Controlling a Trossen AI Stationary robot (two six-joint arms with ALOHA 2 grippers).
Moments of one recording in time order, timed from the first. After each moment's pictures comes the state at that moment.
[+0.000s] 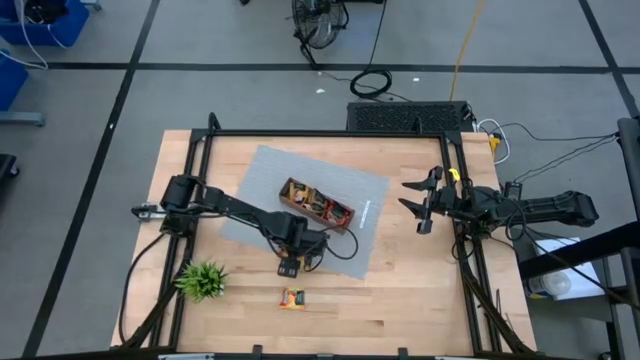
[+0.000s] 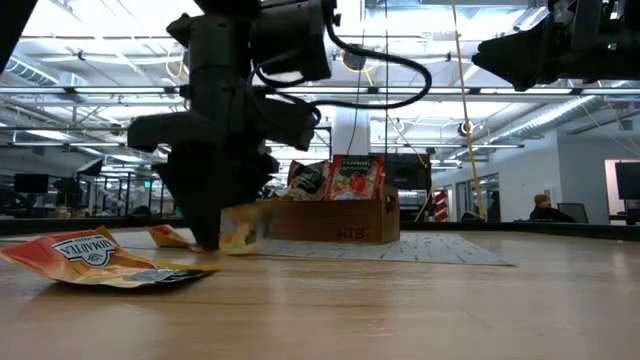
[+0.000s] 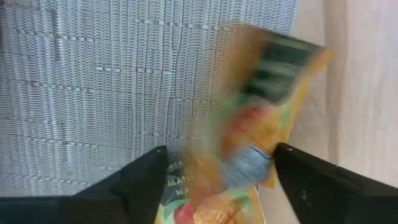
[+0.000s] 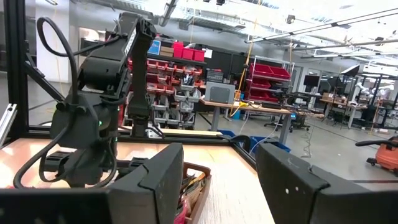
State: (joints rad) left arm -0.18 1.98 1.31 -0.80 0.02 0.00; right arm 0.03 0.34 0.10 0.42 0.26 -0.17
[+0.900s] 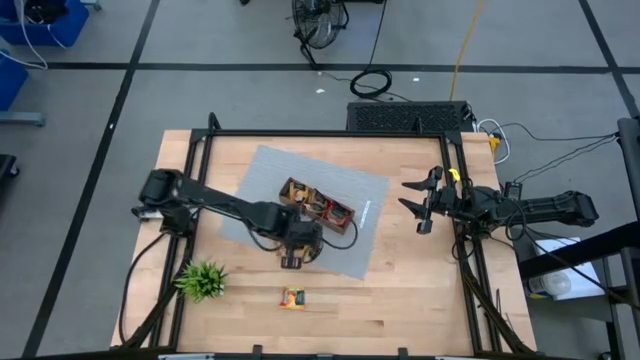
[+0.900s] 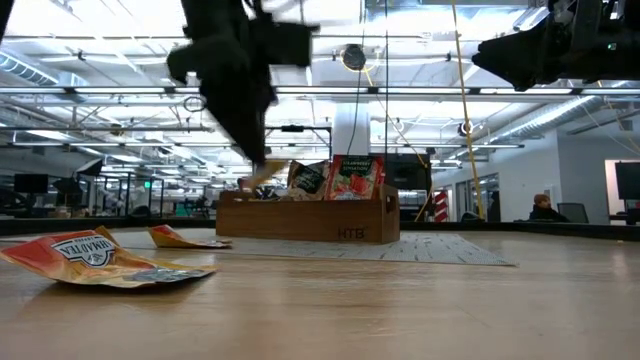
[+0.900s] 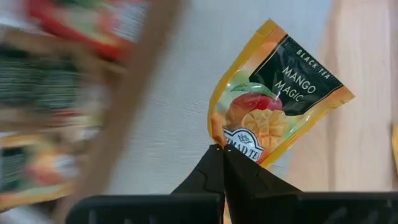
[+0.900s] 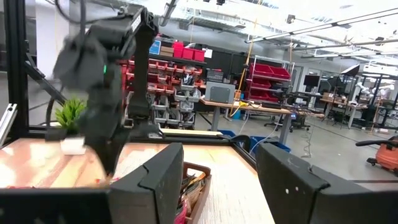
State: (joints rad) left arm -0.18 1.81 1.33 -0.79 -0.15 -0.08; right arm 0.03 0.34 0.10 0.42 0.26 -0.17
